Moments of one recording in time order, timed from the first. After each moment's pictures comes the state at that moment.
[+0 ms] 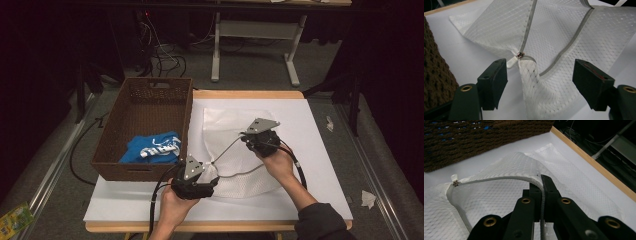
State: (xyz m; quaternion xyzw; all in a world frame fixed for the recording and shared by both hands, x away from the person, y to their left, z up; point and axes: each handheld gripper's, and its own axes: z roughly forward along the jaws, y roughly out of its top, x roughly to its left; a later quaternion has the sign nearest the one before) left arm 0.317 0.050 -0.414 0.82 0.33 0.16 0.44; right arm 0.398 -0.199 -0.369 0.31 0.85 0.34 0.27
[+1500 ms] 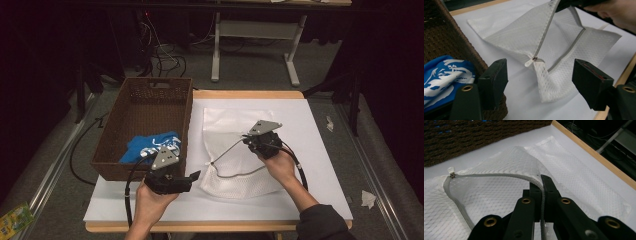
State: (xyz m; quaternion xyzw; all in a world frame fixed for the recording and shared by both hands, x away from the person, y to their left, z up) left arm 0.317 0.104 -0.362 0.81 0.35 0.12 0.46; right arm 0.398 -0.206 -0.378 0.32 0.85 0.34 0.25
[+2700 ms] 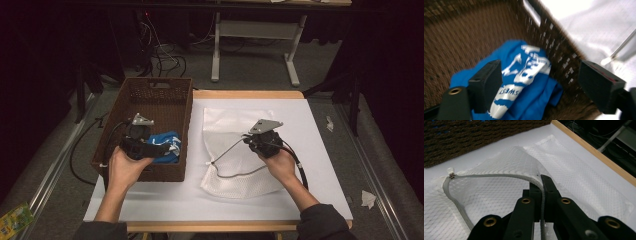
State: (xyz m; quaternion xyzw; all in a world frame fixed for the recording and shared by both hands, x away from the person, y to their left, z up) left arm 0.404 0.161 -0.342 0.82 0.44 0.14 0.33; right arm 0.401 -0.208 -0.377 0.32 0.85 0.34 0.25
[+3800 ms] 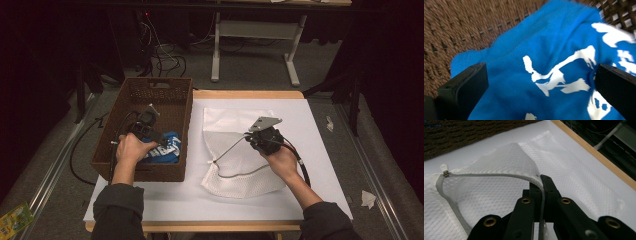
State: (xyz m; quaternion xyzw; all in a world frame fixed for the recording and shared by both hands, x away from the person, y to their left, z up) left arm 0.510 0.164 -0.415 0.84 0.53 0.04 0.13; right arm 0.408 -0.210 -0.375 0.32 0.86 0.31 0.26
